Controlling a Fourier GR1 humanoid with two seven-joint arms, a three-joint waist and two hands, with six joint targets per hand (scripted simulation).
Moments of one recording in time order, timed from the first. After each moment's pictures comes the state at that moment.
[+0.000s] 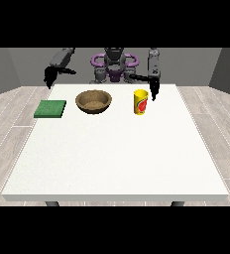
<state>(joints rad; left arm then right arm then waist) -0.38 0.09 0.11 -1.13 -0.01 0.10 -0.50 -0.27 -0.23 -0.22 -1.30 -0.18 0.20 -0.32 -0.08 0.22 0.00</state>
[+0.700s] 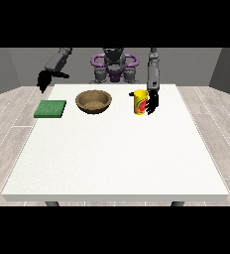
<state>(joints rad) -0.49 0.13 0.19 -0.80 -0.04 0.17 -0.75 -0.32 -0.29 -0.27 -1.21 -0.22 0.27 -0.40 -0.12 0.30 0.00</state>
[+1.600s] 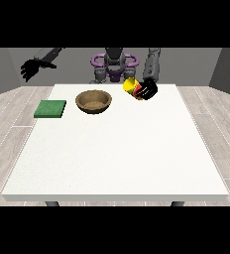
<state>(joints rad) -0.58 0.14 0.02 -0.74 -0.38 0.55 -0.52 -0.32 -0.43 -0.37 -0.98 -0.26 0.38 -0.38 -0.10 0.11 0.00</state>
